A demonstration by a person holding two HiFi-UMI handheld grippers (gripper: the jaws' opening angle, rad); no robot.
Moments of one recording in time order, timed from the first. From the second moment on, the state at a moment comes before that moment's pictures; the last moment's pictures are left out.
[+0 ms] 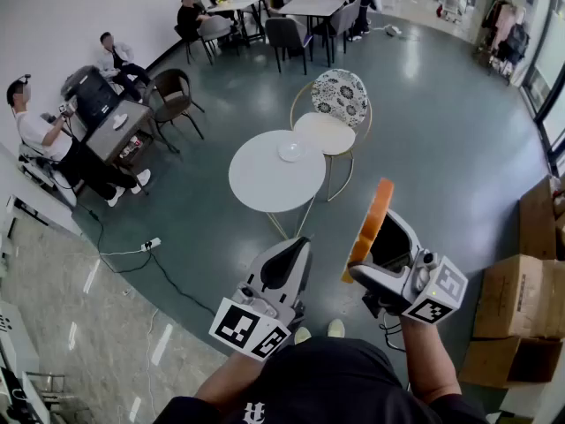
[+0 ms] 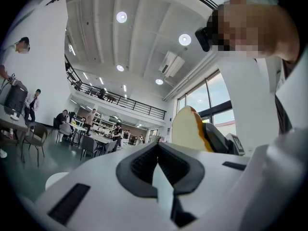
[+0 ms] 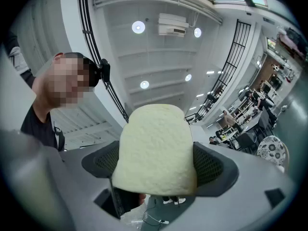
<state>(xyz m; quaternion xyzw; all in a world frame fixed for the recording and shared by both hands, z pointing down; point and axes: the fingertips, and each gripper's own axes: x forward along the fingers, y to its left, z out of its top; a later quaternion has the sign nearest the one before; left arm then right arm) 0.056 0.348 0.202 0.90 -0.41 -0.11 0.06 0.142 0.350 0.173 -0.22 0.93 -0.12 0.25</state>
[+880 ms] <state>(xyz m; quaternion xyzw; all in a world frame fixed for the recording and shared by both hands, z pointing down) 0.076 0.334 0.214 0.90 -0.43 -0.10 0.06 0.170 0.335 0.193 -0.22 0.93 -0.17 0.25</state>
